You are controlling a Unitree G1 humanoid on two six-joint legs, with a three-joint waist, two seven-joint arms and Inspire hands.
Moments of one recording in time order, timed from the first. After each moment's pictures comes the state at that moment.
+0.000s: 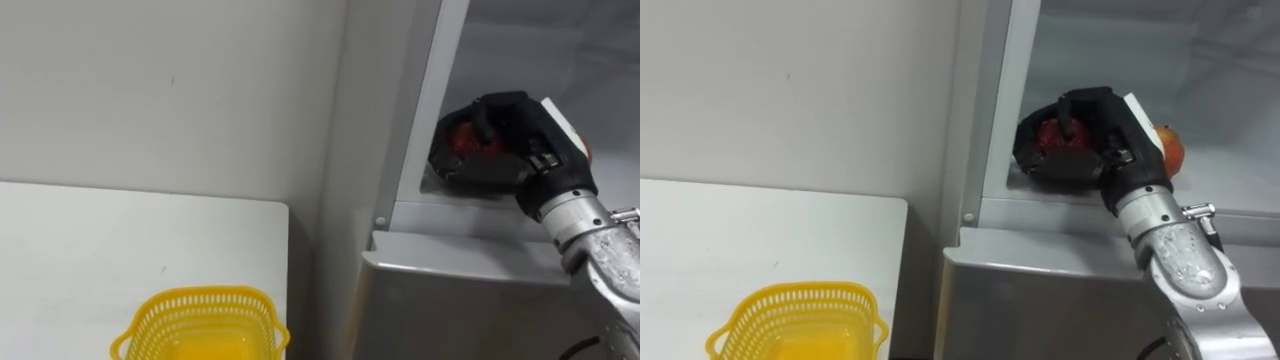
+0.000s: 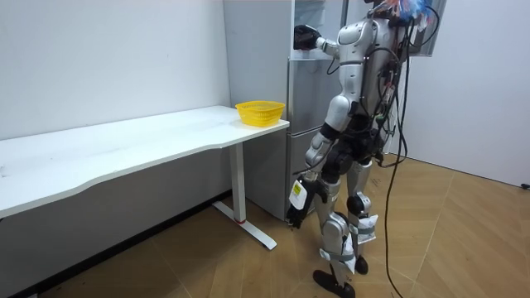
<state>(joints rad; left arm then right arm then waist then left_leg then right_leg) 0.17 0.26 0.03 1.02 0.42 0.26 -0.07 -0.57 -0.46 -0.02 0.14 0.25 0.08 0.06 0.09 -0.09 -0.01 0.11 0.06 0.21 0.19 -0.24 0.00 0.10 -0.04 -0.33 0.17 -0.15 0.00</state>
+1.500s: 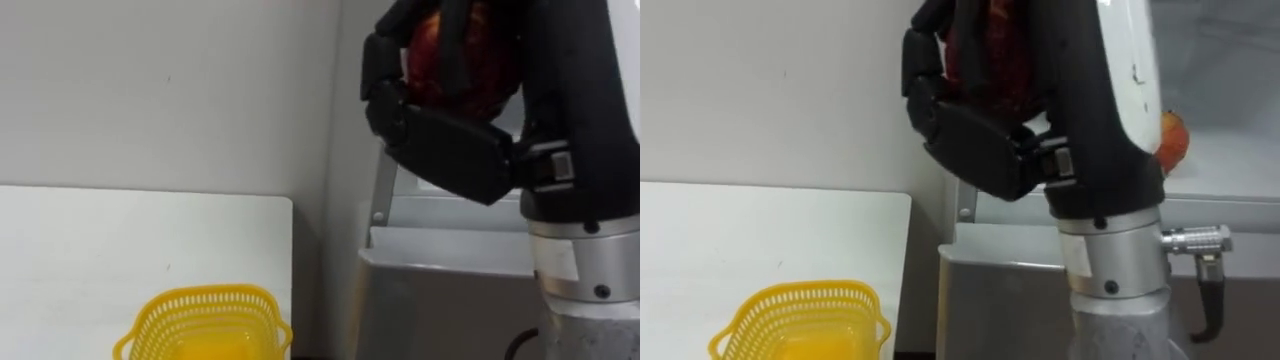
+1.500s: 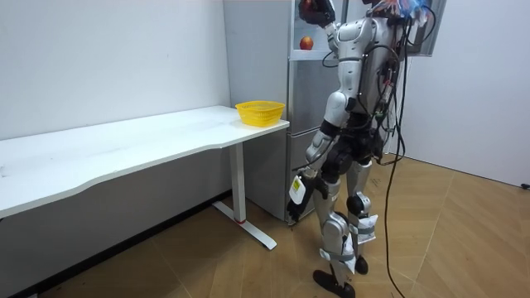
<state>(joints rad) 0.12 0.26 -0.06 1.13 0.41 0.07 -0.07 -0.42 -0.32 0.20 -0.55 -0.44 -0.09 -0.25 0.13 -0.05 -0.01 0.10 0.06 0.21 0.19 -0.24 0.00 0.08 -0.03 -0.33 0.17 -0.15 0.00</state>
